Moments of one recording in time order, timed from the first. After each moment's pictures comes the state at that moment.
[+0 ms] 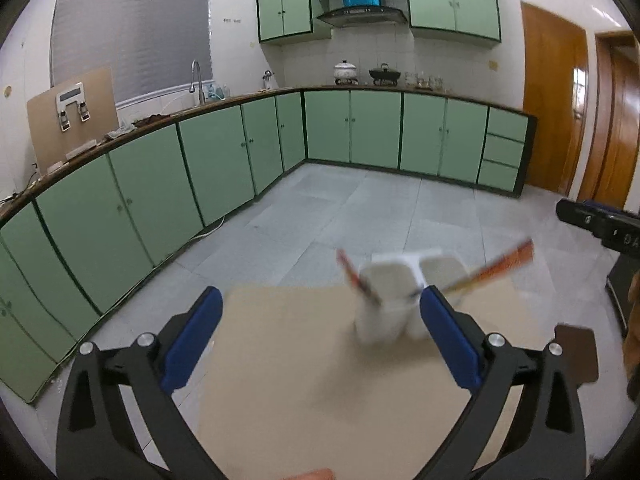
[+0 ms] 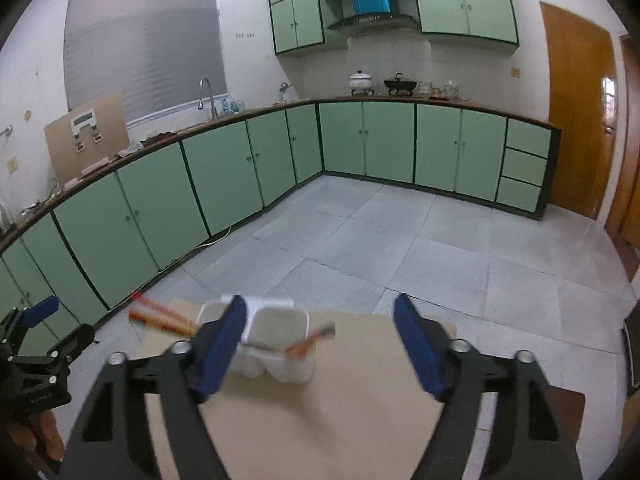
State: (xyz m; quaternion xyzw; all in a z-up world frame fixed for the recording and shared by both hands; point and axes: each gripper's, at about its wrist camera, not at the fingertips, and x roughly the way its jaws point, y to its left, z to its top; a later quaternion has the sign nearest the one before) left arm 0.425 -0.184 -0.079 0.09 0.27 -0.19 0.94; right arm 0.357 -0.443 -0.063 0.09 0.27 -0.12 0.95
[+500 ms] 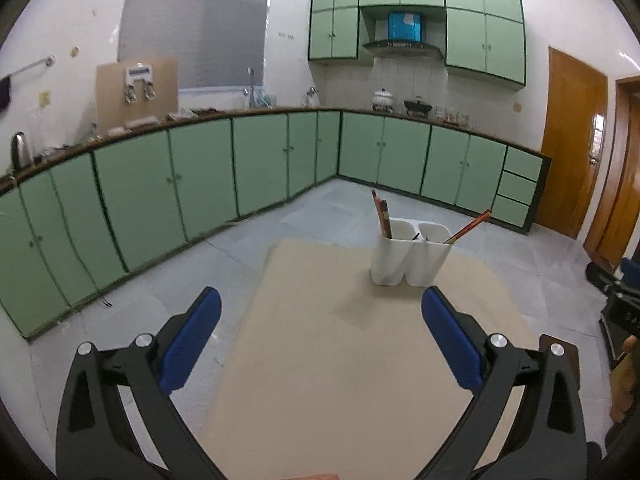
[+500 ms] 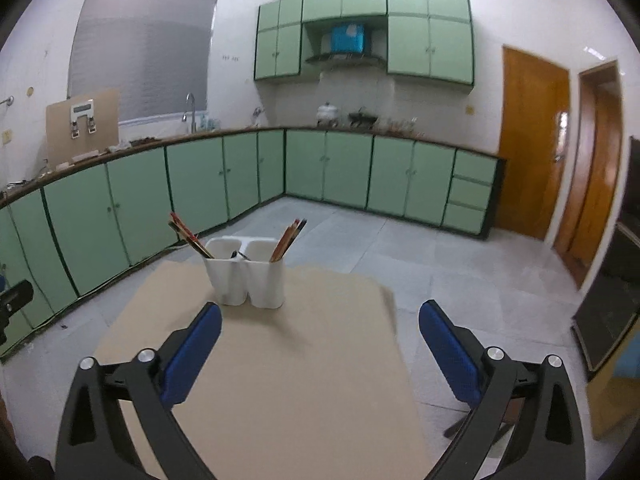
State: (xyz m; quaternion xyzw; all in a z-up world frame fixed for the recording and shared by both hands) left arm 0.248 -0.075 -0.069 0.02 0.23 -0.13 0.96; right arm 0.157 -0.344 -0.076 0.04 0.21 -0.20 0.96
